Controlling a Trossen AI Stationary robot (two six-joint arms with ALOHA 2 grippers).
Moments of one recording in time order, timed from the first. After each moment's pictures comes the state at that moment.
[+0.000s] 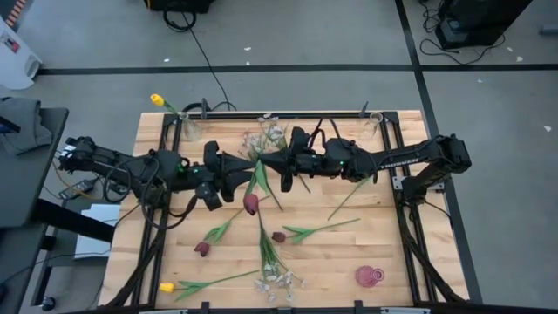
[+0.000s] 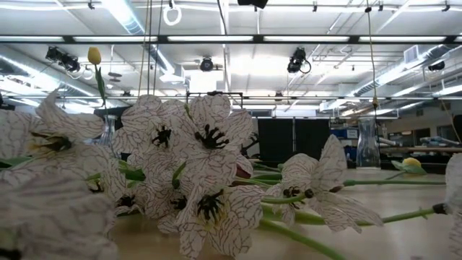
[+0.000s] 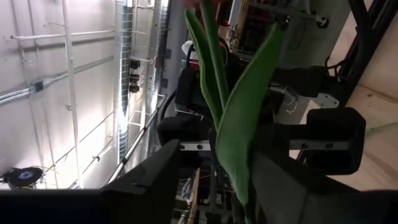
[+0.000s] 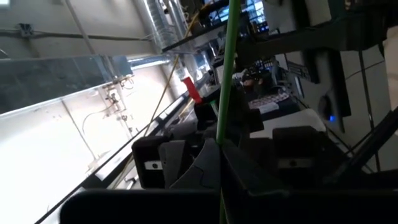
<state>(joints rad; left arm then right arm) -0.28 1.07 1.03 0.18 -0.39 1.40 0.03 1.58 1.18 0.59 0.10 1.94</state>
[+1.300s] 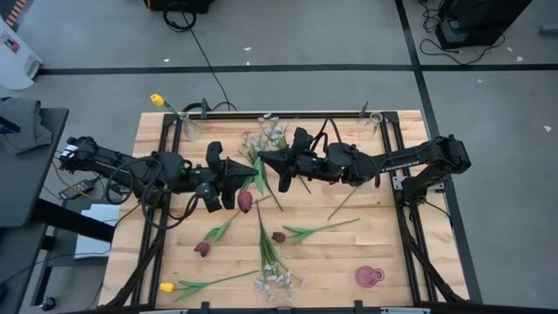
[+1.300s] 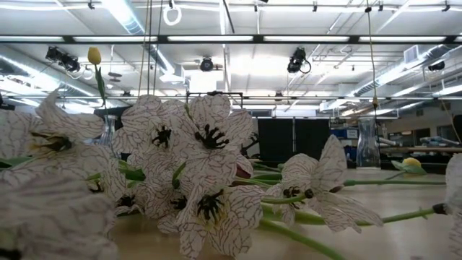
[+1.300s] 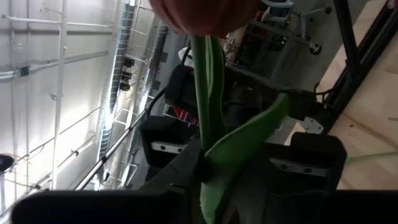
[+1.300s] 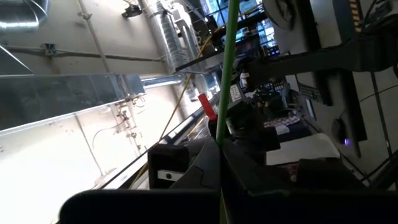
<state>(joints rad) -0.29 1.09 1.03 0.20 -0.37 1.26 0.08 1.59 1.21 0.59 0.25 1.91</state>
